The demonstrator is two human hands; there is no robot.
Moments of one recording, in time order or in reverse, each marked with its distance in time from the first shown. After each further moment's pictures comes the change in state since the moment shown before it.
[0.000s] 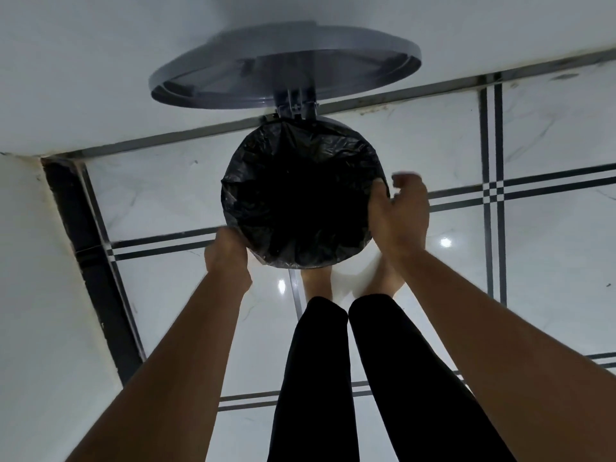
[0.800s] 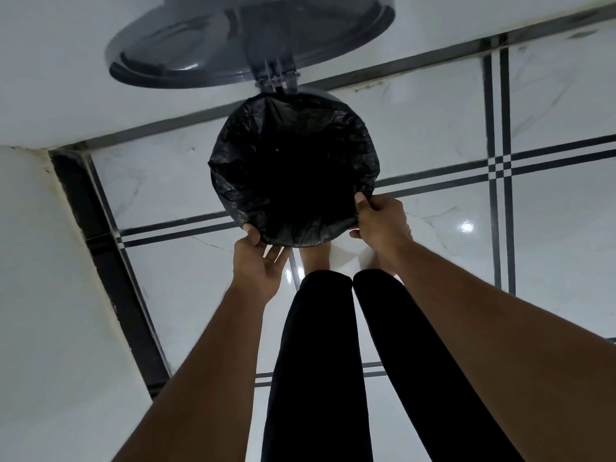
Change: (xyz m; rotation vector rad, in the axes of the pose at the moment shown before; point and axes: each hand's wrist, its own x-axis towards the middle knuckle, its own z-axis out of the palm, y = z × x) left_hand -0.016 -0.082 0.021 -0.375 -0.347 0.082; right_hand -0.002 0.058 -0.001 0.128 -0.326 0.251
